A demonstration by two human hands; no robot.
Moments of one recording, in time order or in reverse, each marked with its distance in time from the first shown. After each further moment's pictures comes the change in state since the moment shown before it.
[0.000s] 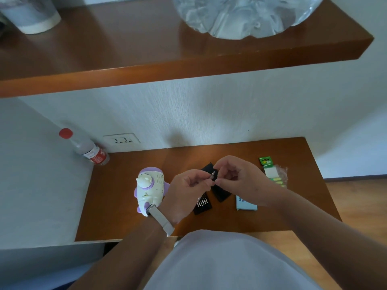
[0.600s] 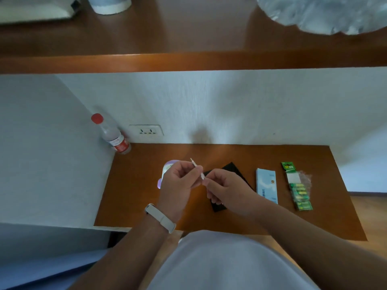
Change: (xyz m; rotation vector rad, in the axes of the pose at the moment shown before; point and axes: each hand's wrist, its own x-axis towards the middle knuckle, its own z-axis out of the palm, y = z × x) left_hand -0.018 -0.026 -0.069 -0.367 0.279 -0.032; right_hand 0.033 -0.032 0.100 0.132 -0.095 0.129
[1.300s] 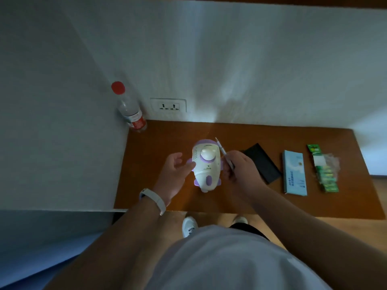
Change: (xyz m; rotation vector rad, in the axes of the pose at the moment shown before) left_hand 0.050 -0.076 -0.136 0.302 -0.066 -0.301; right_hand 0.059 0.006 0.099 0.593 0.368 0.266
